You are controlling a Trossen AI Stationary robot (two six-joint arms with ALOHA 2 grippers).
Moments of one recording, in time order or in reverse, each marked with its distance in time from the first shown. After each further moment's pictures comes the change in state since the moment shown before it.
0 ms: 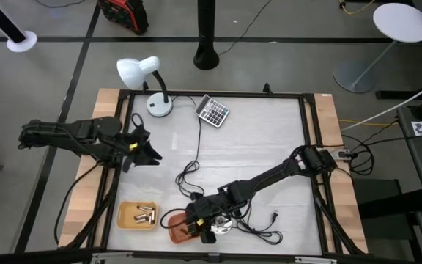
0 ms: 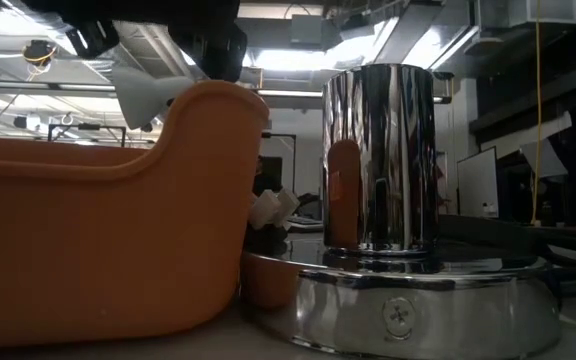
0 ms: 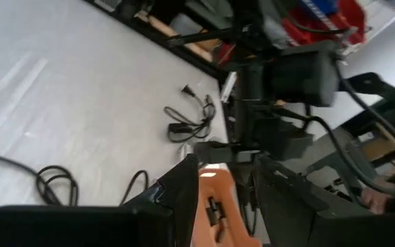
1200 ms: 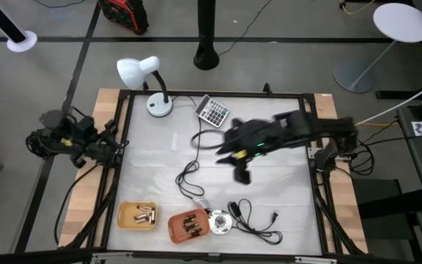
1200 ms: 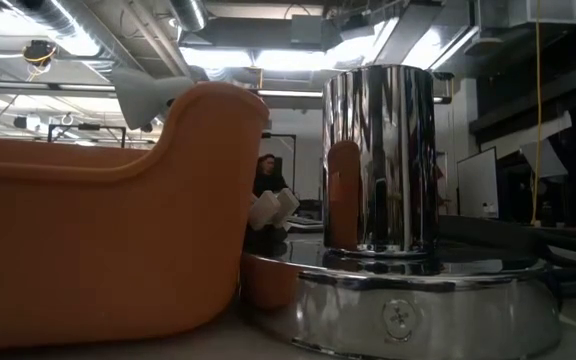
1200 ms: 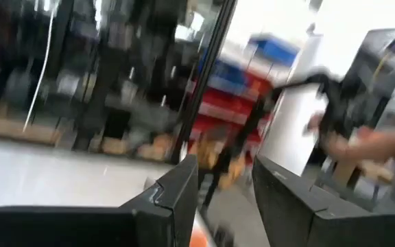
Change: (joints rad) left arm -0.040 -0.578 0.000 -0.100 0.000 0.221; right arm -0.187 -0.372 0.539 -0.963 0.216 -0.094
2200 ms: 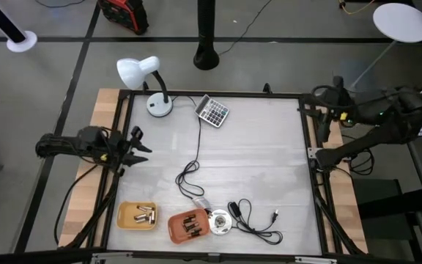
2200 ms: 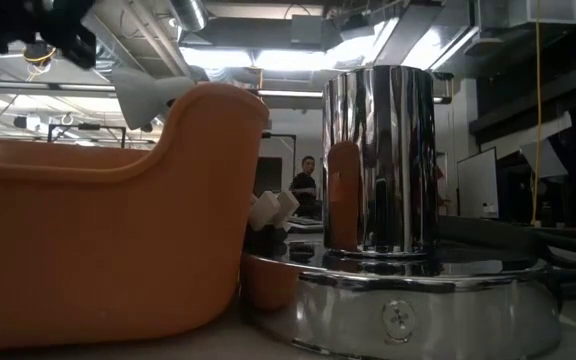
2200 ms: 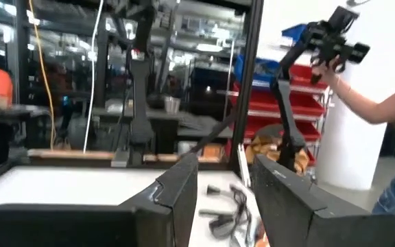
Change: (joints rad) left arm 0.001 -0.001 -0.462 0.489 -0.125 0.240; right arm 0.001 -0.759 -0.424 -0.218 0.513 -0.051
